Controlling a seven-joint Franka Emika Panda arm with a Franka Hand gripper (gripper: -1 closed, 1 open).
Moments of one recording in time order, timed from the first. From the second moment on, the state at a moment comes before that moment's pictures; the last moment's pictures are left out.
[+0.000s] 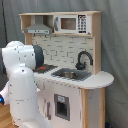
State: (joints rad) arm -1.66 -0.01 2.55 -2.44 -2.10 2.04 0.35
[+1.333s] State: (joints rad) arm -1.66 -0.01 2.55 -2.43 -2.10 2.04 0.81
